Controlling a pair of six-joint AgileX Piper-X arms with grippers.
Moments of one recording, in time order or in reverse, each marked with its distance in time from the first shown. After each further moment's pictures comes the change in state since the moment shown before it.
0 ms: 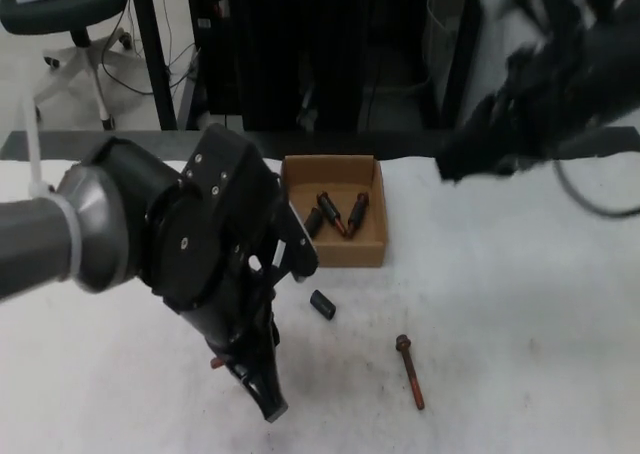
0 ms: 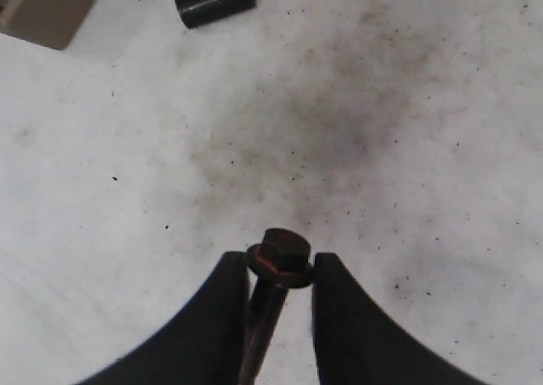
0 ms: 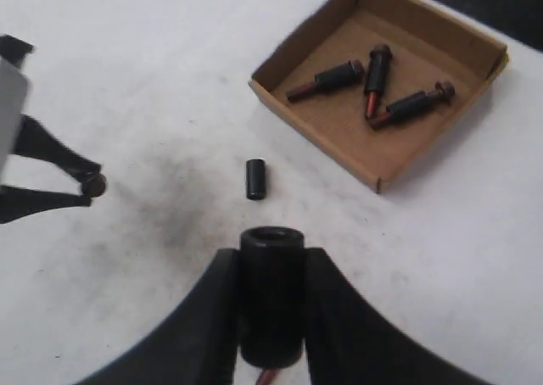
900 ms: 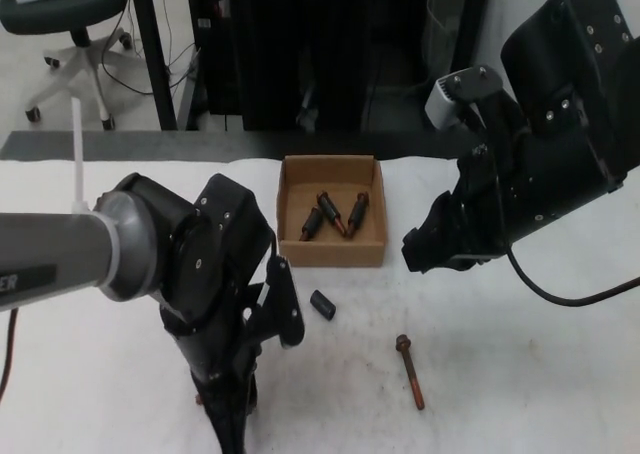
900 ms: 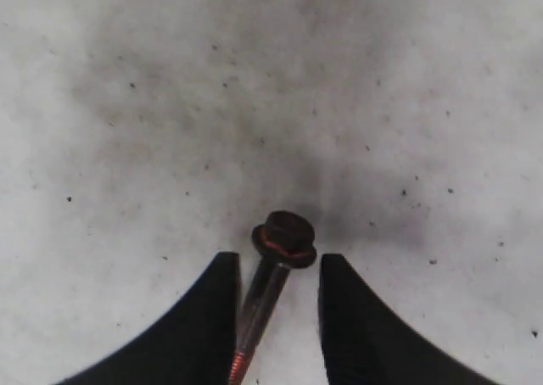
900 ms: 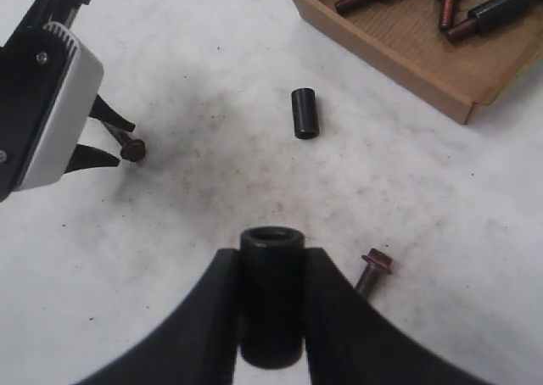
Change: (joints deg) left arm 2.7 7.7 0.8 2.7 1.6 17.4; right arm 6.2 0.0 7.0 -2.9 0.9 4.0
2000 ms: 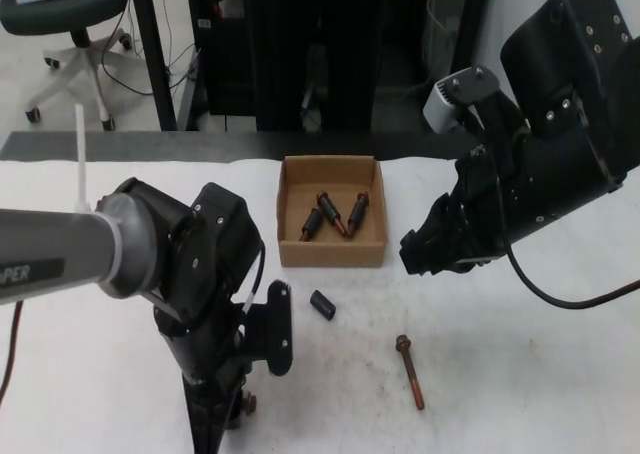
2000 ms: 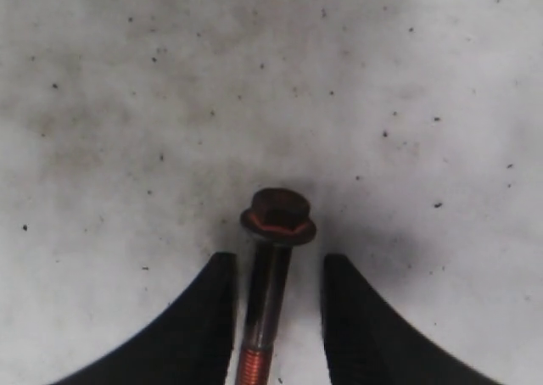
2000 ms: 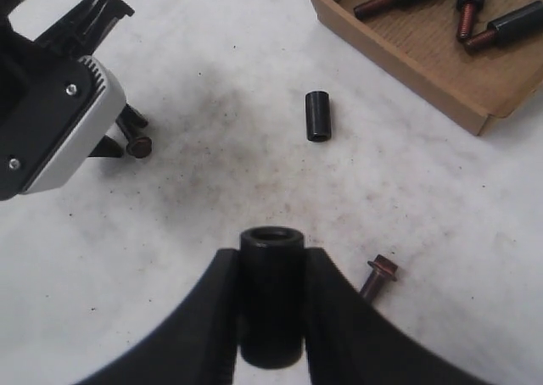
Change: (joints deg) left arm 2.4 2.3 0.0 0.6 1.4 15.6; right arm 0.0 0.0 0.0 0.5 -1.3 -3.7
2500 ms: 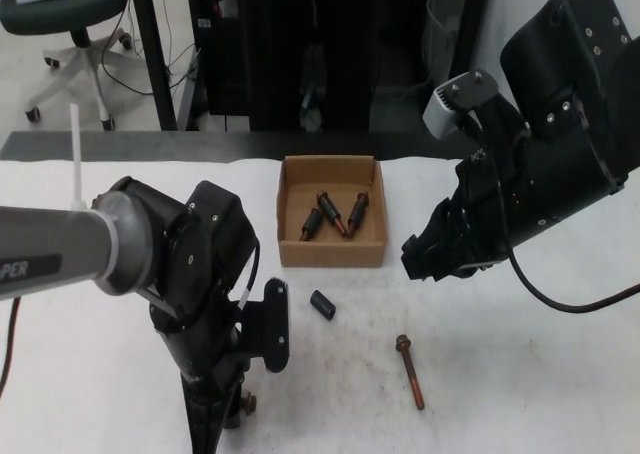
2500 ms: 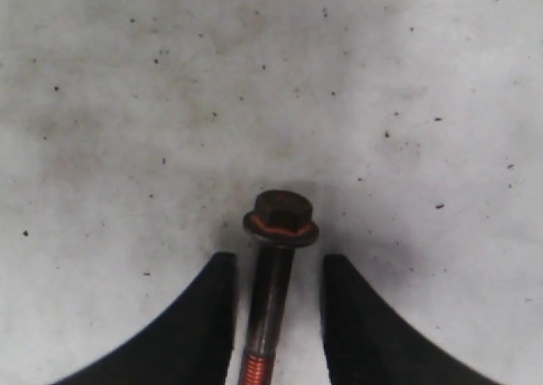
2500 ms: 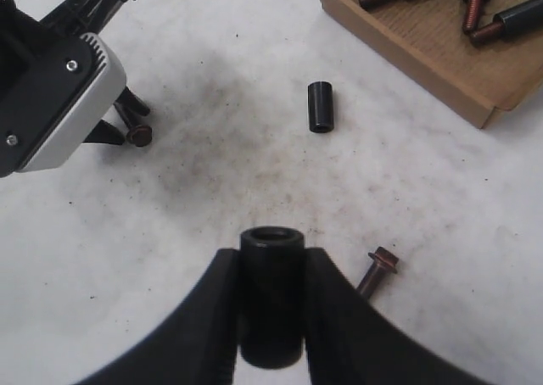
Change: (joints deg) left arm 0.7 0.1 0.0 -0.1 1.9 1.0; right arm 0.0 0.0 0.0 0.8 0.0 -0.3
